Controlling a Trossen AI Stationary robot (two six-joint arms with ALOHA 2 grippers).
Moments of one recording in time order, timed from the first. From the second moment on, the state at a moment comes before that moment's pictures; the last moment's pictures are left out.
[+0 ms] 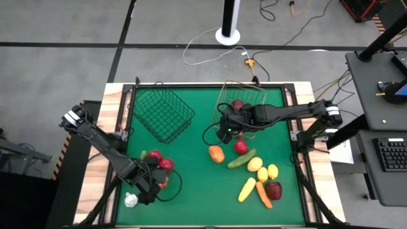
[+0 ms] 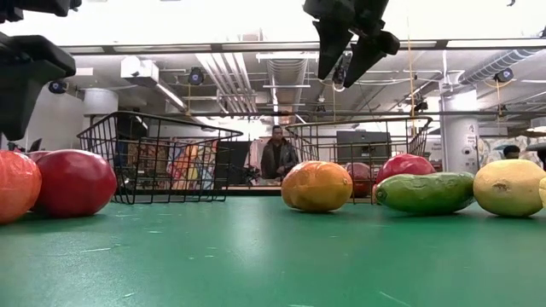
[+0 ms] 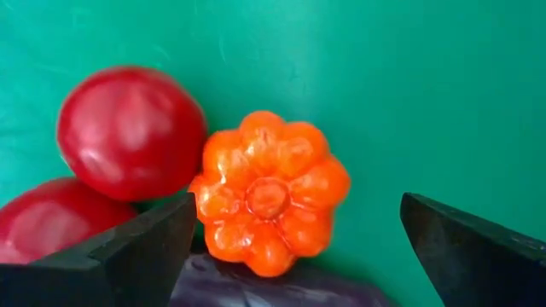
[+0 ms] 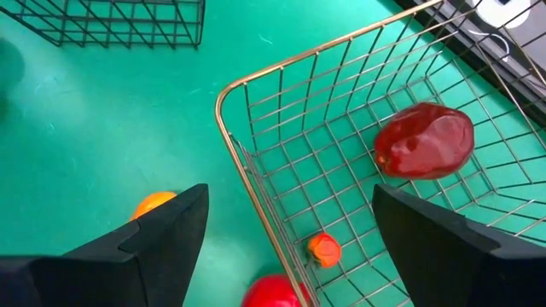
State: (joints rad) left arm -0.72 1.47 0.98 -0.85 -0.13 -0.74; right arm 0.04 1.64 1.53 -1.06 0.42 0.73
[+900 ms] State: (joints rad) left arm -0.72 1.47 0.82 -0.71 -0.21 -0.72; right arm 0.04 1.65 1.53 -1.06 0.42 0.73
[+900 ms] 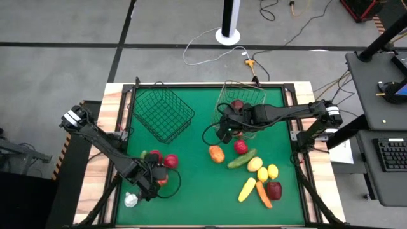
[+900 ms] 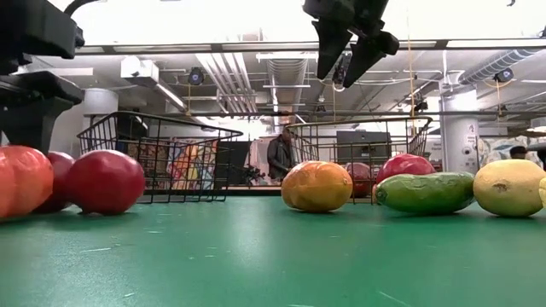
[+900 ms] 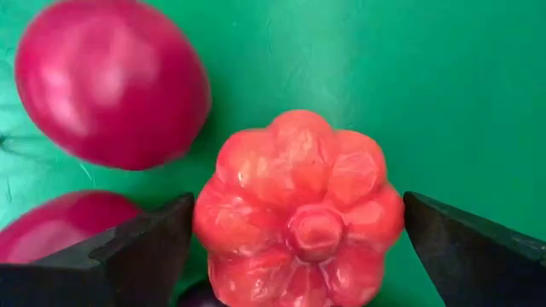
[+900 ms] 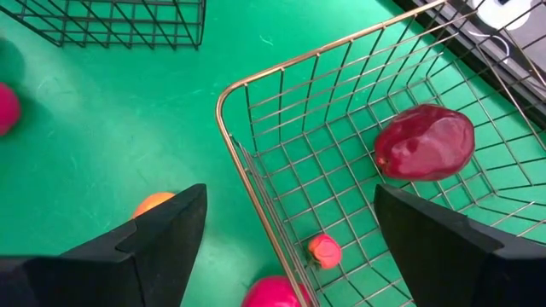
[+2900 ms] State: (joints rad) left arm 0.58 1.16 1.00 -0.87 -0.08 0.11; right arm 0.04 1.65 1.53 -1.00 0.42 0.68
